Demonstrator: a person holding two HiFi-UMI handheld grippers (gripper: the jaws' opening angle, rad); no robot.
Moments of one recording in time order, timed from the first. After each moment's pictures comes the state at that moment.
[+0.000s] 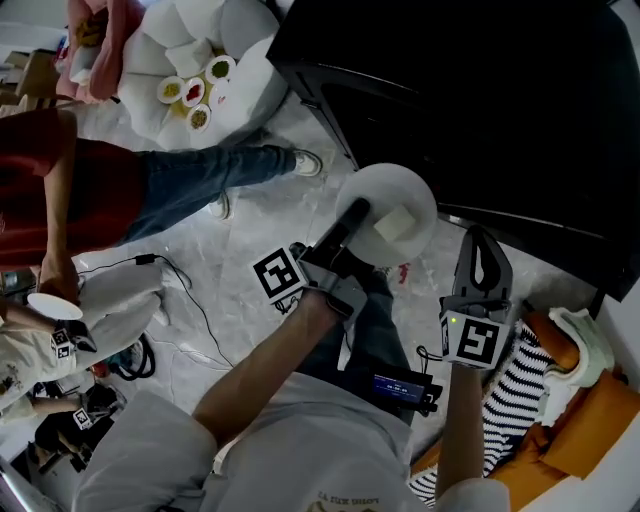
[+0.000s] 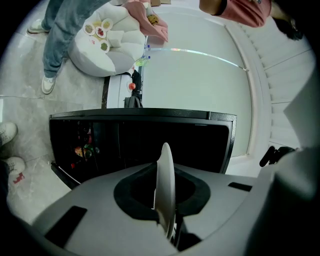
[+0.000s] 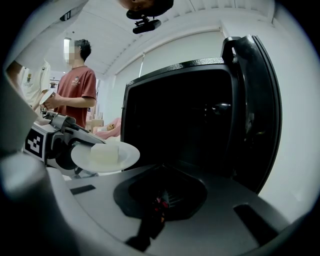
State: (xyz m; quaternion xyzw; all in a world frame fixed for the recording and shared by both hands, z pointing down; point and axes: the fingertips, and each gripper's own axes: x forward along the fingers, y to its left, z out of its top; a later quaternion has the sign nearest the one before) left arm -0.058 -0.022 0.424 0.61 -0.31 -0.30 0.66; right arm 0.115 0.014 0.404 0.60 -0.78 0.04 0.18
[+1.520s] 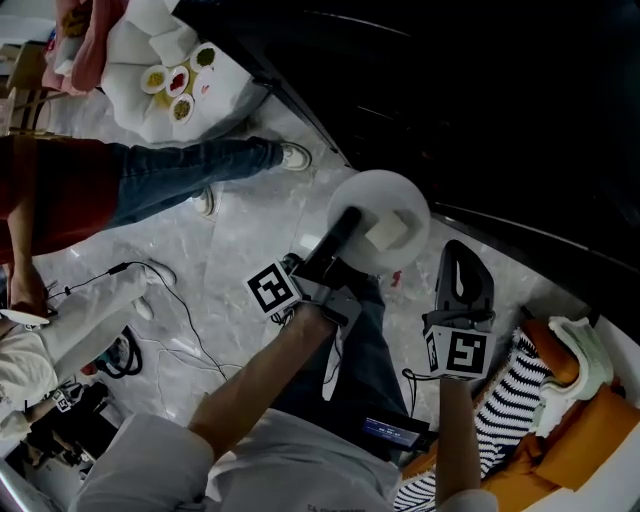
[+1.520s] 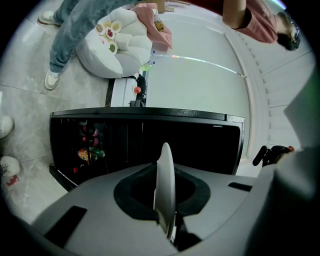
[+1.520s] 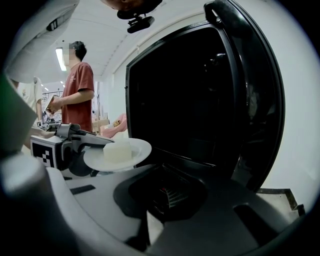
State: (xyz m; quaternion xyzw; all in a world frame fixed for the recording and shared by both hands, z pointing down) left arm -0.054 -0.019 0.499 0.60 -0.32 -0.33 0.65; right arm 0.103 0.025 0.493 0.57 -0.80 0.12 0.17
